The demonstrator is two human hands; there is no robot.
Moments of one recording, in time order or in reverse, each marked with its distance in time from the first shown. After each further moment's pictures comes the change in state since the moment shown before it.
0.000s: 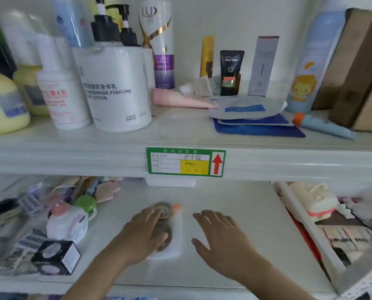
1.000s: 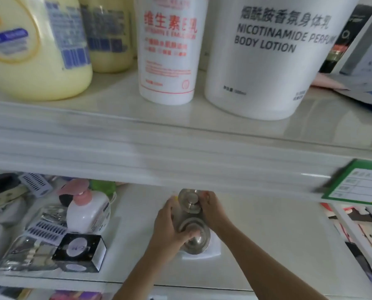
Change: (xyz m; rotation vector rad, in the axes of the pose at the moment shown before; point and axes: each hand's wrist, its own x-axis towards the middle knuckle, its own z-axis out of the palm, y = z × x) left_hand 0.044 -0.083 0.061 -0.779 0.211 -0.127; right_hand 0.163 -0.056 0.130 0.911 0.021 0.608
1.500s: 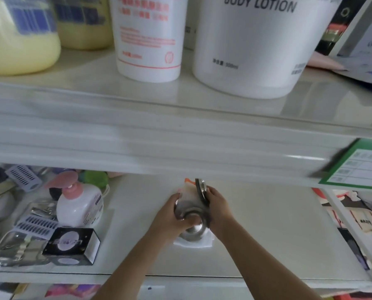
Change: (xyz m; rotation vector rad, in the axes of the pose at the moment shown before) left_hand 0.010 0.010 0.009 -0.173 -0.189 -0.088; right_hand -0.008 0.021 -0.003 0.775 0.091 0.406
